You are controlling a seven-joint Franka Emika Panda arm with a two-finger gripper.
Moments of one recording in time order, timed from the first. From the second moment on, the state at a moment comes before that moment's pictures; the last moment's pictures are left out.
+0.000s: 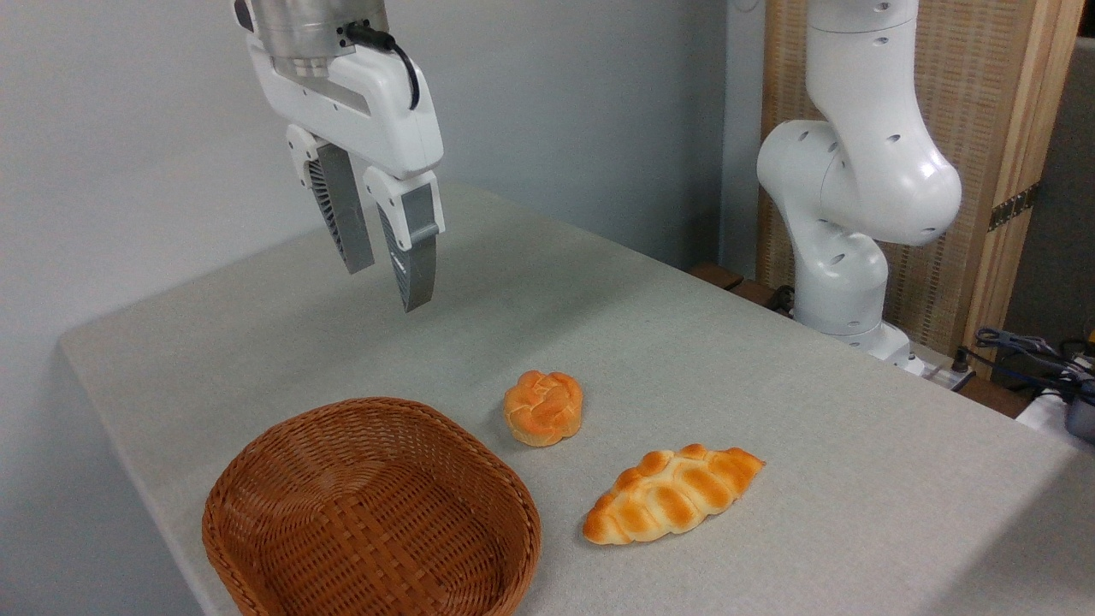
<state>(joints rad) -0.08 0.08 -0.03 -1.47 -0.07 1.57 0.62</state>
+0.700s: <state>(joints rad) -0.10 0.08 -0.04 -1.48 -0.07 1.53 0.62</state>
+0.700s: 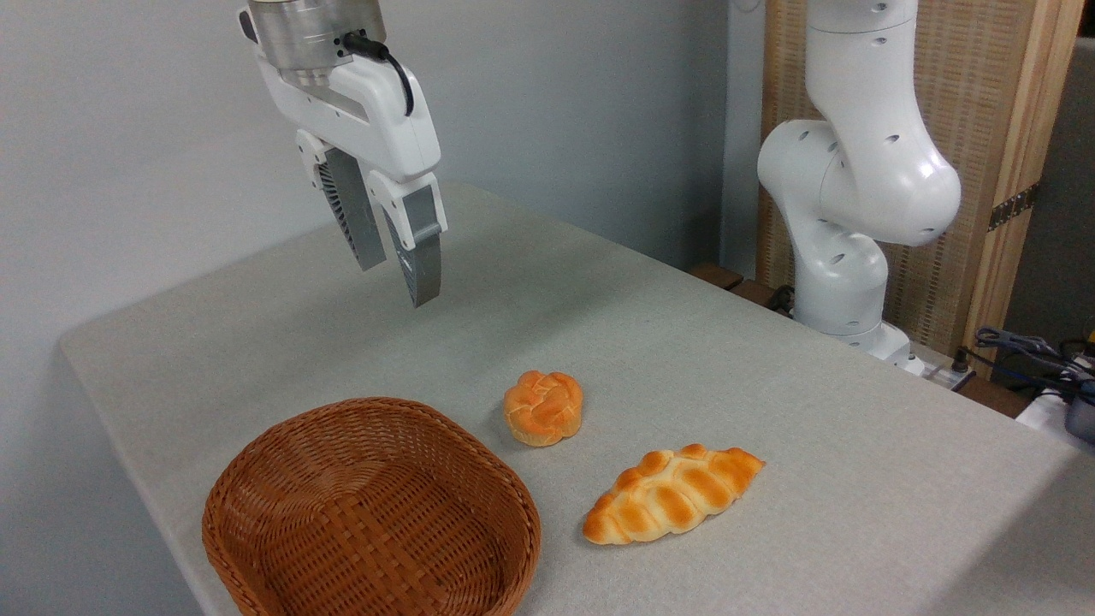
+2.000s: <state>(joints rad) -0.09 0.08 -0.03 -1.57 -0.07 1.54 0.62</state>
